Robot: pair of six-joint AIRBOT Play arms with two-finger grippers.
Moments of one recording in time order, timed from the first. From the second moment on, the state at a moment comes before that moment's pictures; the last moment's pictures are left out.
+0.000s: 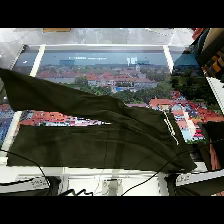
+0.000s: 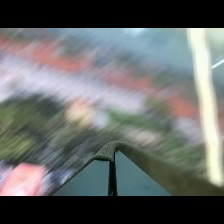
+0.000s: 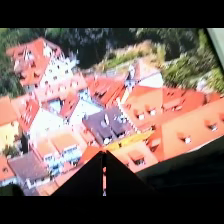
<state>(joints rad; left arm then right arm) 0.62 -1.46 1.63 0.90 -1.06 -1.10 -0.62 -1.65 1.92 -1.46 1.42 1.37</state>
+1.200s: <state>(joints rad) 0.44 -1.71 1.62 0.85 -0.61 -1.15 -0.65 -1.65 1.68 -1.21 1.38 1.26</state>
